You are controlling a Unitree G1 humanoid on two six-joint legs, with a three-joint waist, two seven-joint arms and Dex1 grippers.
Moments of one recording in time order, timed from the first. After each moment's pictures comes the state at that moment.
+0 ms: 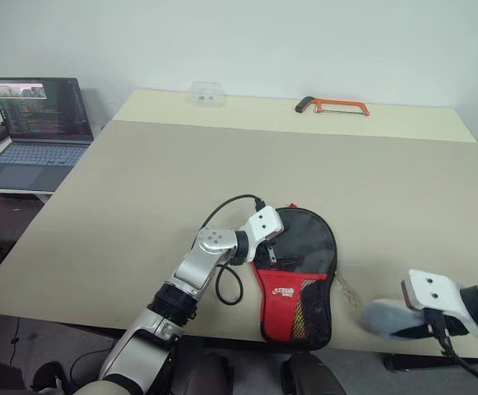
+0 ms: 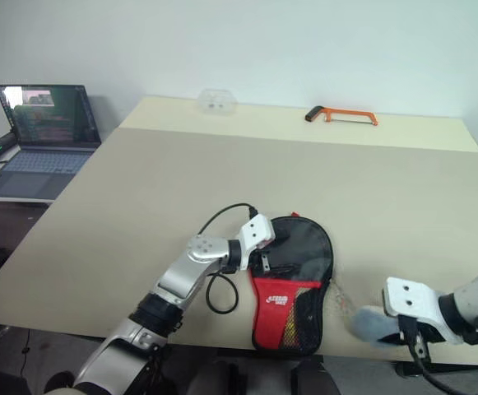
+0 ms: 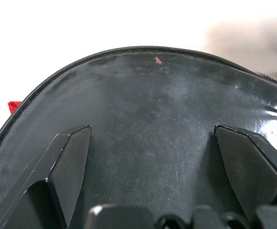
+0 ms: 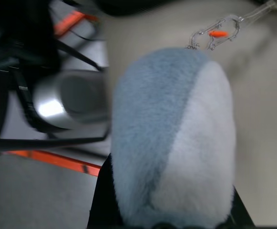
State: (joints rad) left arm -0.55 0.25 -0.38 0.26 -0.04 0.20 -0.90; right arm 0.32 -1.26 -0.19 -0.59 0.34 0.49 1.29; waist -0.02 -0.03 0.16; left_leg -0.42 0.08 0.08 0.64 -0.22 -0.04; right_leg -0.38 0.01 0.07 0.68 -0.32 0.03
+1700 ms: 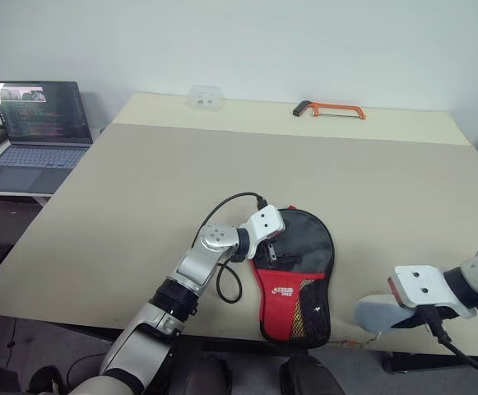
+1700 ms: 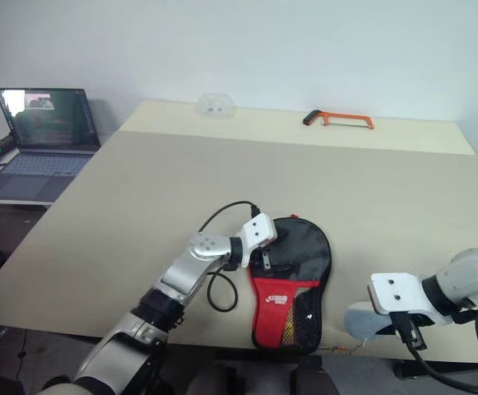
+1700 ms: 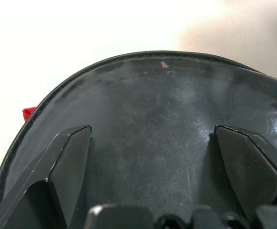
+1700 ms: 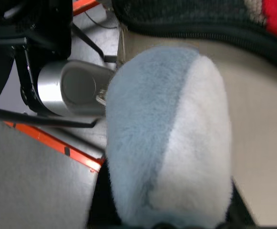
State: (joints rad) left arm -0.58 0.25 -0.39 0.31 -0.01 0.17 -0.88; right arm 0.01 -1.29 0.05 -0.50 0.25 0.39 1.37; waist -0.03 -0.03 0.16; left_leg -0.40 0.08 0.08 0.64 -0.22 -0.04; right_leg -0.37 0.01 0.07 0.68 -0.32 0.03
